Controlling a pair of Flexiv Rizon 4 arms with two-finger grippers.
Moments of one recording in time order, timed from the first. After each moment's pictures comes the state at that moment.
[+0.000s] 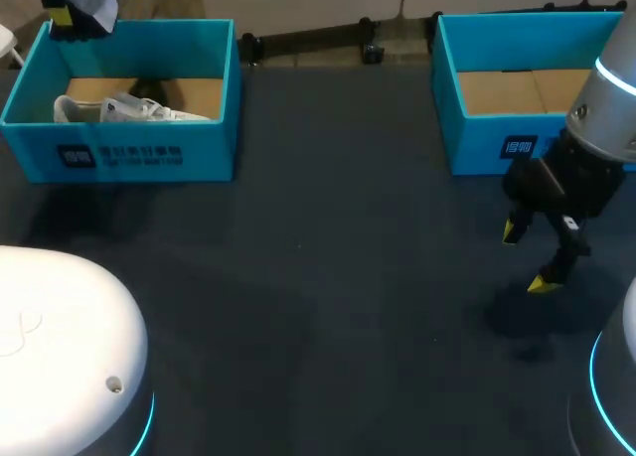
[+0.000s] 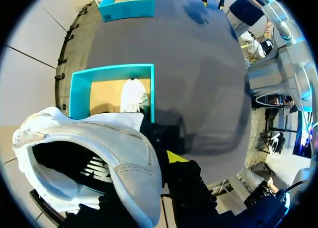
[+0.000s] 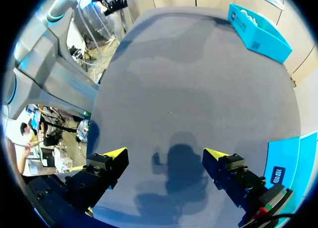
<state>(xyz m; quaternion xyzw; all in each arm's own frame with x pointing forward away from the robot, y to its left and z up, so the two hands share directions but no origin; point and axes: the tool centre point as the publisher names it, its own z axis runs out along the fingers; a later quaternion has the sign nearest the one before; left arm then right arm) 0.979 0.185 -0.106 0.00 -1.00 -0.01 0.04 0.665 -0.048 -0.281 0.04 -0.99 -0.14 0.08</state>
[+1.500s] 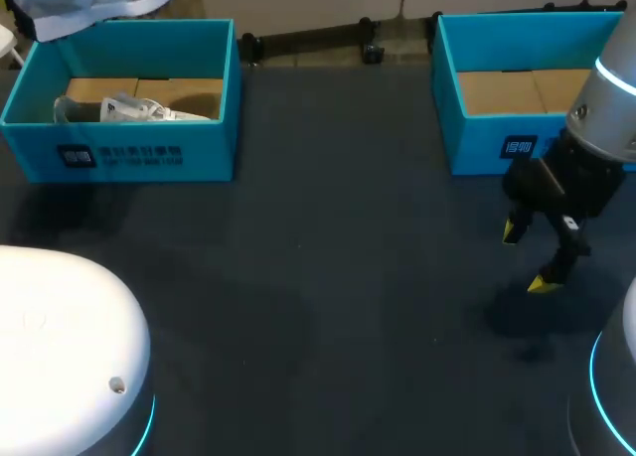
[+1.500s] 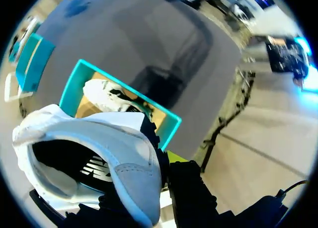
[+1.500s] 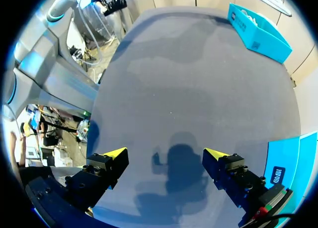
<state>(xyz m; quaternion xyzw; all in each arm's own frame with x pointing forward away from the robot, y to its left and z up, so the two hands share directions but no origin) 1.044 0.280 -0.117 -0.50 -0.86 -0.09 0.03 0.665 -0.048 -0.280 0.04 -0.99 -0.14 0.08</state>
